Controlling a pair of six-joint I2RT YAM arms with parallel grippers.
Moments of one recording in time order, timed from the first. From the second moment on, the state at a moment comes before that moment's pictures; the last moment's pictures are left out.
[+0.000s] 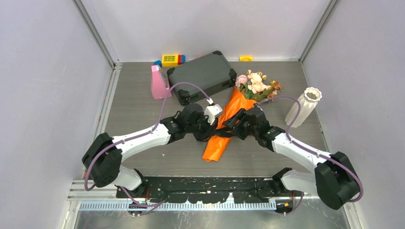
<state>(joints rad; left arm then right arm) -0.86 1.43 0.92 -0.12 0.26 -0.03 0.54 1.15 0.55 -0.06 -0.05 1.16</state>
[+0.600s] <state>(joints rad) -0.84 1.43 0.89 -0.10 0.27 -0.05 0.54 1.11 0.56 -0.03 0.05 1.17</state>
